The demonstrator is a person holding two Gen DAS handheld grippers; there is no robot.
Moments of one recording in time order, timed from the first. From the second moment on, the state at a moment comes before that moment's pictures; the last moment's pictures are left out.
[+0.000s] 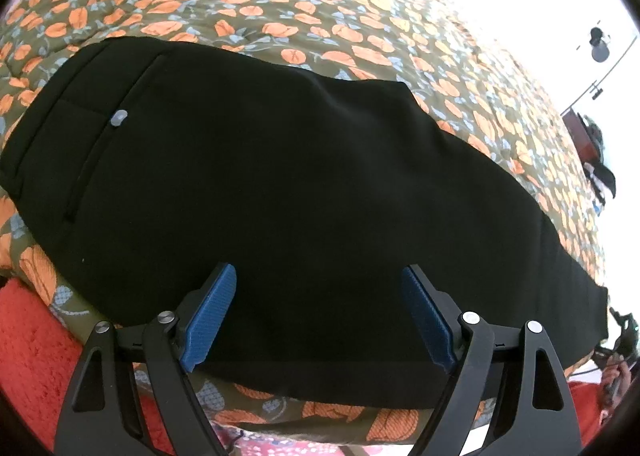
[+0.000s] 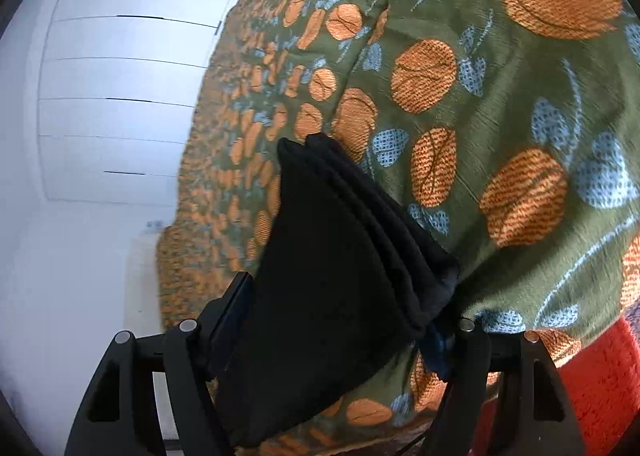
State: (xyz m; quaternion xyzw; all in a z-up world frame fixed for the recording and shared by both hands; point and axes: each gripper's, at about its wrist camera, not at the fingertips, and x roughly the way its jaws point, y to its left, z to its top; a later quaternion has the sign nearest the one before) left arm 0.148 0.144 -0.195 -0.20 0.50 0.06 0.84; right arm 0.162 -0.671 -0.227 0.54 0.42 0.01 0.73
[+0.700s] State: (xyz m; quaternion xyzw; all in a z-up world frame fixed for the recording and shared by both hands) left arm 0.145 0.140 -0.189 -0.21 0.49 0.04 0.84; right arm 0.160 -0.588 -0.196 0.63 0.33 0.14 0.69
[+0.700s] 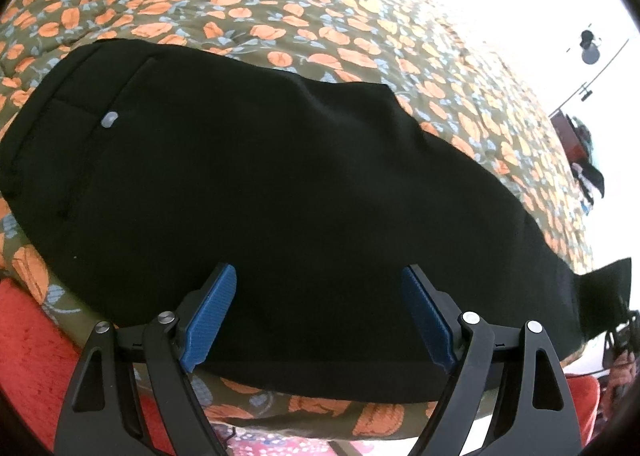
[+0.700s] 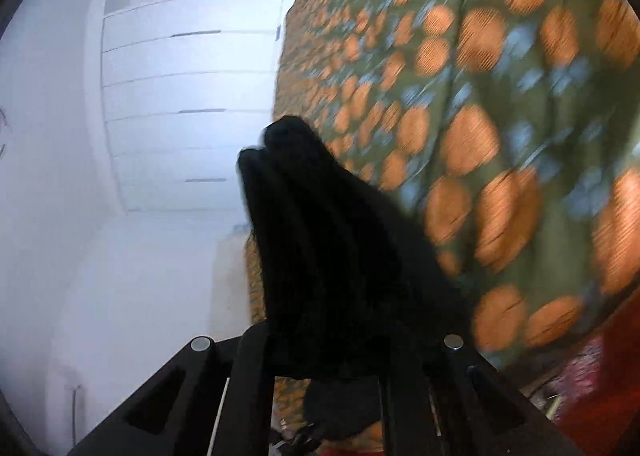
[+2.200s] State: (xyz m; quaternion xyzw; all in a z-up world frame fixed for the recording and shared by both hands) left arm 0.119 0.124 -0.158 -0.27 0.44 -0.12 0.85; right arm 0.130 -0.171 -0.154 -0.04 0.48 0.42 0.77
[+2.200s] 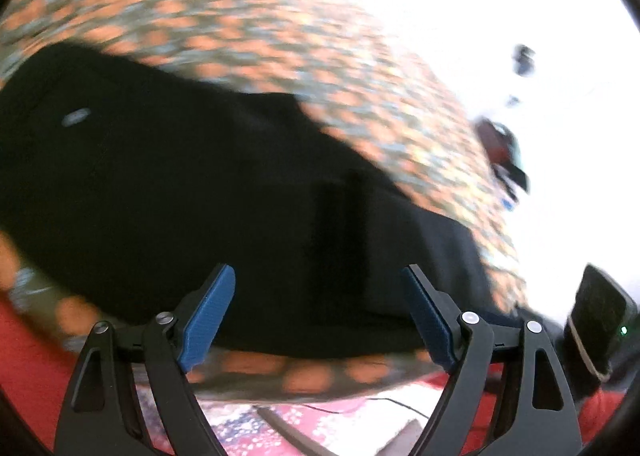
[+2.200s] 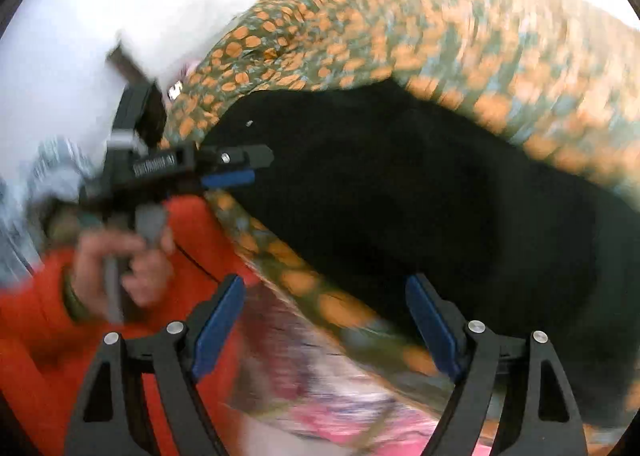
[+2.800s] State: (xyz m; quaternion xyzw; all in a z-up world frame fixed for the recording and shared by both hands) left arm 0.160 0.053 -0.169 -0.15 0.49 -0.12 0.85; right arm 0.129 -0.277 -0.134 -0.01 0.40 0.30 0.86
